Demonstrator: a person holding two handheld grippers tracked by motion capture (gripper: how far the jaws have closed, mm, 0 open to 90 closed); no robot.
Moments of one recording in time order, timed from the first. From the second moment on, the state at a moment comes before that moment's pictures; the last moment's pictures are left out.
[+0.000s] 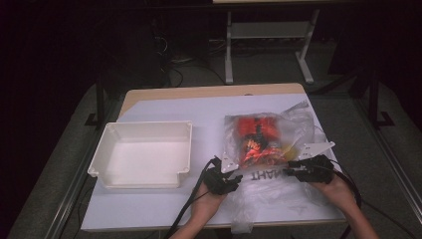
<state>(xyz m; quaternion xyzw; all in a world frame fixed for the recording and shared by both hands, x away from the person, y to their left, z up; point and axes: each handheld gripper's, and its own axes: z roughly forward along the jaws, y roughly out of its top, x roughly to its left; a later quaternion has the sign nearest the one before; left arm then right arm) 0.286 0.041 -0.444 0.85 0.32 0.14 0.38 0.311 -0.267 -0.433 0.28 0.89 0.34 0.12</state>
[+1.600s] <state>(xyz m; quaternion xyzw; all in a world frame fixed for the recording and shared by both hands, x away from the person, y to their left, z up) 0.233 0.080 -0.423 0.88 0.26 0.12 0.37 0.246 -0.239 -0.416 0.20 0.90 0.37 0.08</state>
